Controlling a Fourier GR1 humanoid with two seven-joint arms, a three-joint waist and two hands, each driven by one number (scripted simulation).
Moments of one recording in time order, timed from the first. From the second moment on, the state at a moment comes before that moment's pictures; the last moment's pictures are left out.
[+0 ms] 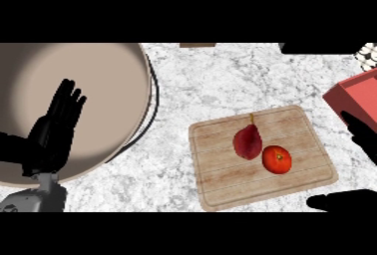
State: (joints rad) left arm -0.12 0.15 0.07 -1.70 0.12 0.11 0.22; right arm 0.03 -0.65 0.11 -2.14 0.04 -0.02 0.97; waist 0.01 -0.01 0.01
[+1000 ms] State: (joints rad) left arm -0.10 0.13 0.09 -1.72 0.12 0.08 0.24; right arm -0.01 -0.40 0.16 -1.99 0.27 0.02 0.92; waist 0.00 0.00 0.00
